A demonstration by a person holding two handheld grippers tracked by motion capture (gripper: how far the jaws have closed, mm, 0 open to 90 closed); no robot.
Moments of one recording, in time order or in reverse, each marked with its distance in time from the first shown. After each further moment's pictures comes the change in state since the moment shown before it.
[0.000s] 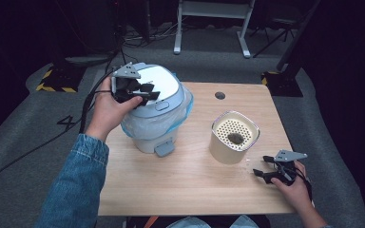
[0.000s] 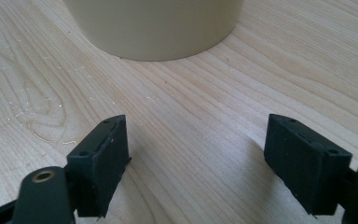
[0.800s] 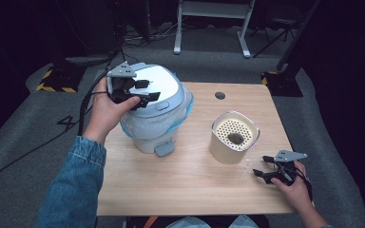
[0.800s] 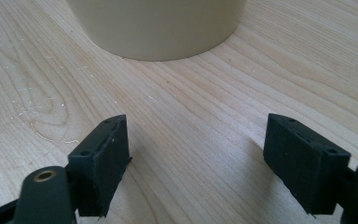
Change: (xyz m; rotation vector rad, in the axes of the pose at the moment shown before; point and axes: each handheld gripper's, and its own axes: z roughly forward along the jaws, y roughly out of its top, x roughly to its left) left arm -0.005 -0.001 -0.013 -0.068 -0.024 -0.028; right arm 0.000 0.000 0.000 0.000 0.006 -0.005
